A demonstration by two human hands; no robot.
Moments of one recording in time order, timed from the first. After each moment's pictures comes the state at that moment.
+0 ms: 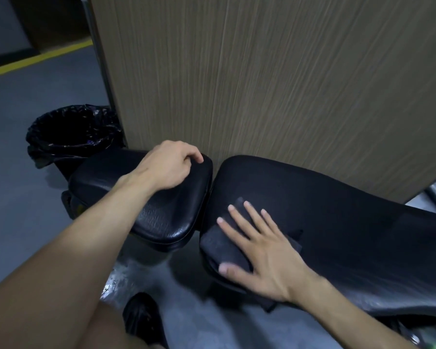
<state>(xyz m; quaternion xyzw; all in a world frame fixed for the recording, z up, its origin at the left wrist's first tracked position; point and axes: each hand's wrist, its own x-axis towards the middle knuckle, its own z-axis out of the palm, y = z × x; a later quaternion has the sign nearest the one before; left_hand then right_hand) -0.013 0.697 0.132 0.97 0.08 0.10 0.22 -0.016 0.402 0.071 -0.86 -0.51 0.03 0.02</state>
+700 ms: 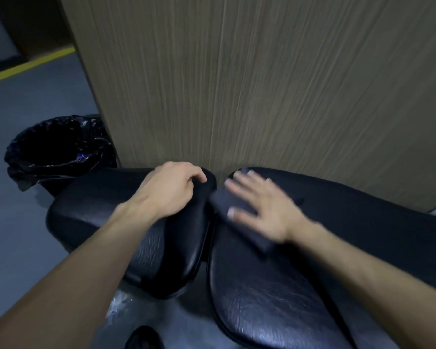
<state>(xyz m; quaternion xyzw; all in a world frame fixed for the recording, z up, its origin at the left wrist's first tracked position) 0.033 0.721 0.096 0.98 0.05 0.08 0.20 0.131 0.476 0.071 -0.89 -0.44 0.05 0.07</state>
